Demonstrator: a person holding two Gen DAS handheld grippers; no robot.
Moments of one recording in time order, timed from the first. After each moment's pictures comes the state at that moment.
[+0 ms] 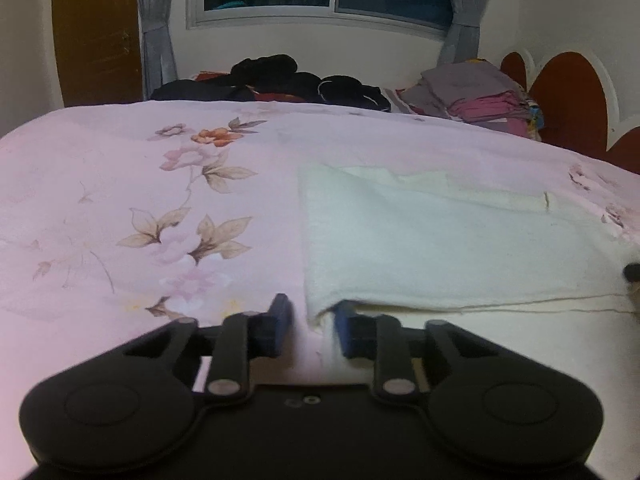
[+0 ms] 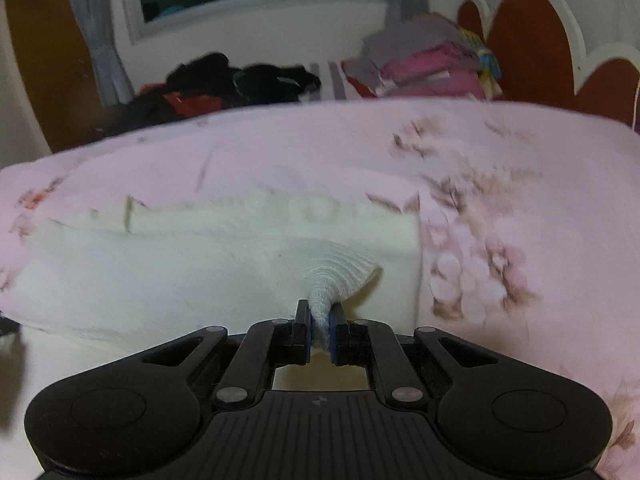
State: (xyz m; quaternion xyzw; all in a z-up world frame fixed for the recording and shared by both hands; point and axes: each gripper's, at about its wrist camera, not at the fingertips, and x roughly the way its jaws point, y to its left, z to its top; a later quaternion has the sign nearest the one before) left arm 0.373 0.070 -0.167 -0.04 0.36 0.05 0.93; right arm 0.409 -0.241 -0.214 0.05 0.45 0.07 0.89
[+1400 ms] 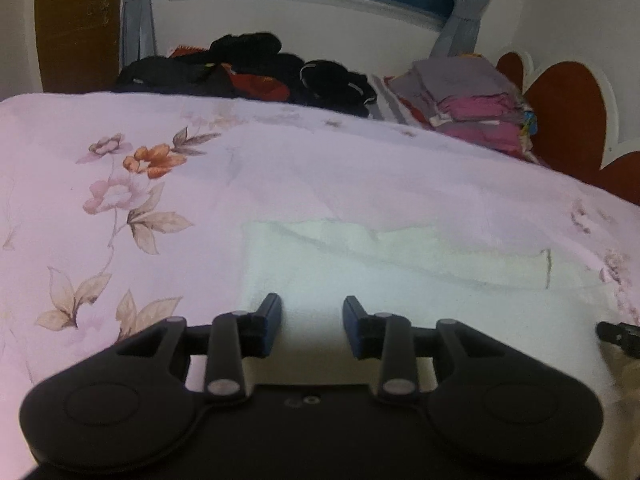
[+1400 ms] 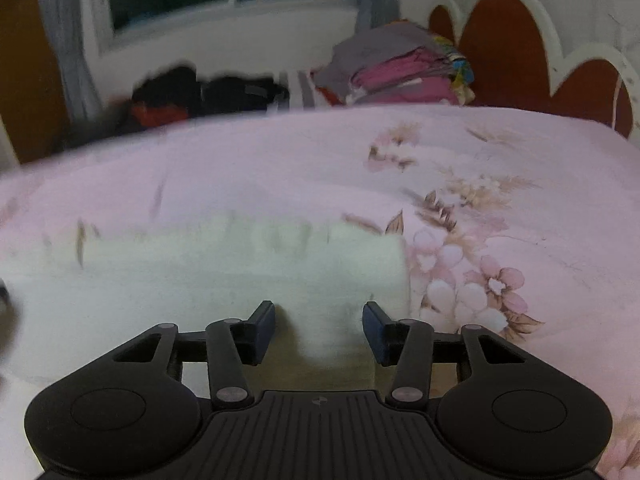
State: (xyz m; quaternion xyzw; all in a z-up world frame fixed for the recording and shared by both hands) left arm 0.471 0.068 -0.165 -0.08 0.40 0.02 0.91; right arm 0.442 -0.237 -0.232 0.05 0.43 0.03 0.90
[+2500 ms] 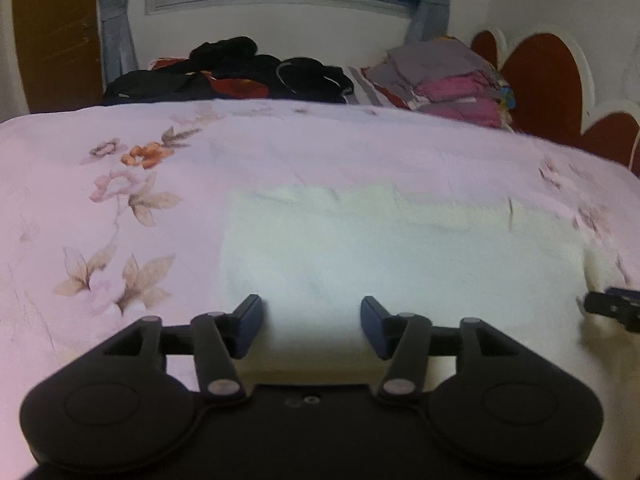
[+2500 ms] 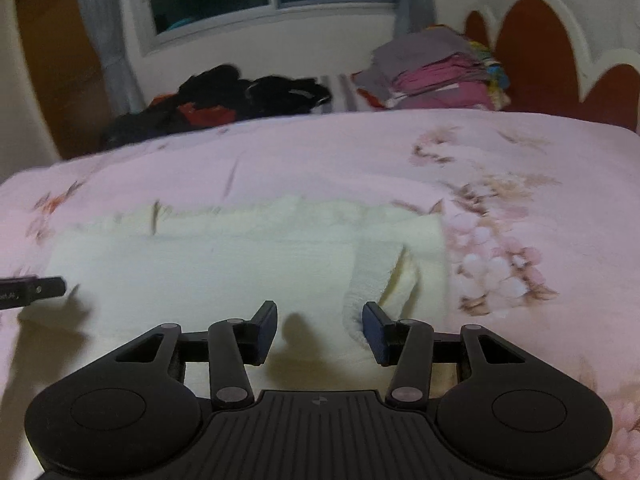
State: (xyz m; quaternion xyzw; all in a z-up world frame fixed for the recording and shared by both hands) left arm 0.421 0.041 -0.155 -0.03 0.40 -0.01 0.91; right arm 0.391 -0.215 -0.207 0.05 0.43 0.09 0.90
